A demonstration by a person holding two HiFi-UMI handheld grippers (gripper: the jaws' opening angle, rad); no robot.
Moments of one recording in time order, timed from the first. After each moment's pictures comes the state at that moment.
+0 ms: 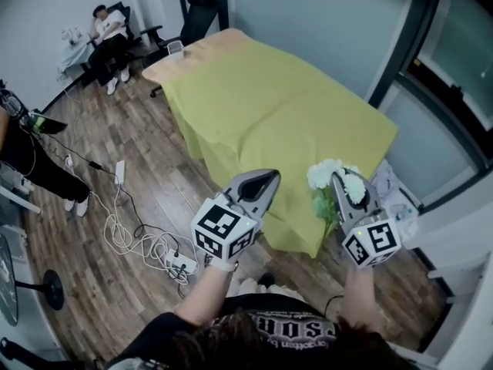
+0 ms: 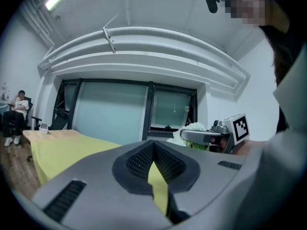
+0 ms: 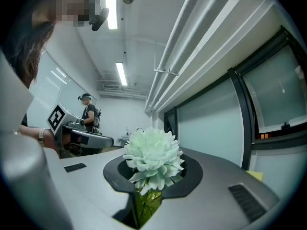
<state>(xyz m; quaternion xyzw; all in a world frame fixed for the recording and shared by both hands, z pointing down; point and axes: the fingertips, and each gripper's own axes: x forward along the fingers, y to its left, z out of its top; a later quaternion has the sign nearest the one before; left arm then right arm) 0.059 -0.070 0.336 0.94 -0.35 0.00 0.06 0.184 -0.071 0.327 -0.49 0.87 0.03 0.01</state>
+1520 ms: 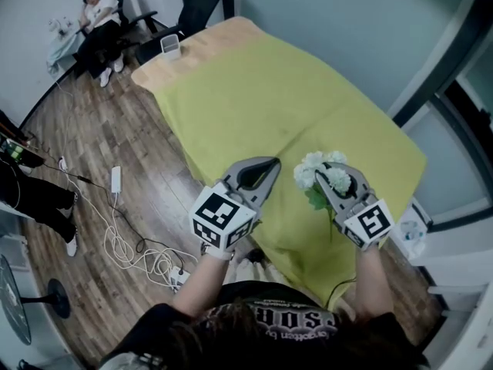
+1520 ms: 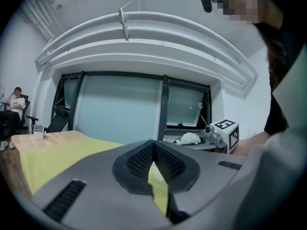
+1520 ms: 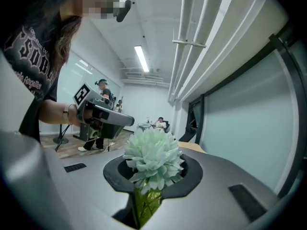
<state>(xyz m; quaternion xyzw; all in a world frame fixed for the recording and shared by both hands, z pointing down) -0.001 -0.325 0.366 0.94 -0.34 0.01 0.07 0.087 -0.326 0.396 -0.35 0.93 0.06 -0.08</state>
